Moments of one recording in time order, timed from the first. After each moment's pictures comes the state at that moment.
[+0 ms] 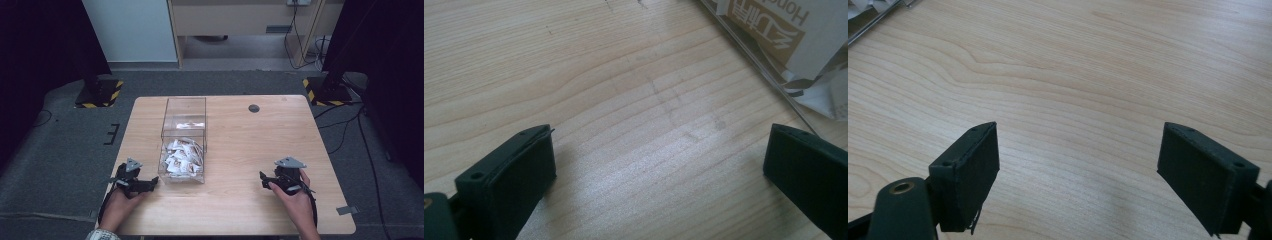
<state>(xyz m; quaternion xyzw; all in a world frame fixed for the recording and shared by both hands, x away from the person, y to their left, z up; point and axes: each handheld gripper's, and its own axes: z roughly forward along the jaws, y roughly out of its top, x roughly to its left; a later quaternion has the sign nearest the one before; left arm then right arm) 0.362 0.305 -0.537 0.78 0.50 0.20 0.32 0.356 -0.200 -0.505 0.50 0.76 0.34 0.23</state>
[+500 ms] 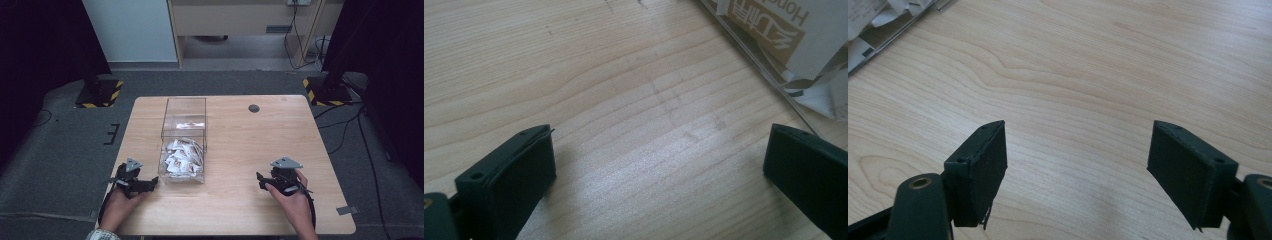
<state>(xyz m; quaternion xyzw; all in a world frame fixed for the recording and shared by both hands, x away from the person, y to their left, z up) 0.362 0.305 -0.537 0.78 0.50 0.20 0.32 0.349 -0.188 -0.494 0.49 0.77 0.35 0.23</state>
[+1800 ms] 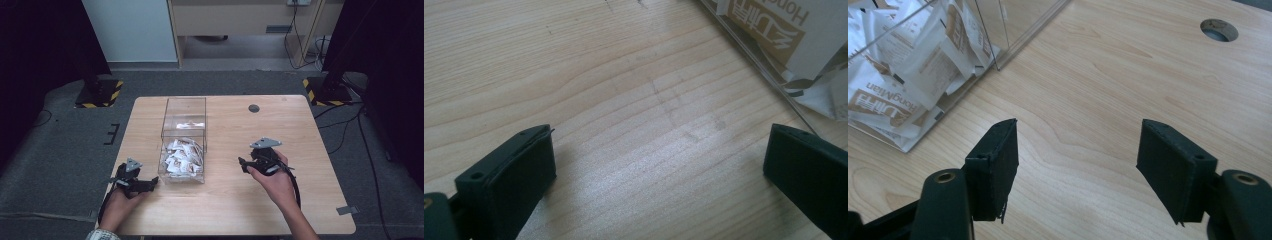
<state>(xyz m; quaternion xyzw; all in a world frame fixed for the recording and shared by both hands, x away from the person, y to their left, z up) 0.362 0.305 -0.537 0.78 0.50 0.20 0.32 0.385 -0.133 -0.446 0.44 0.80 0.36 0.20</state>
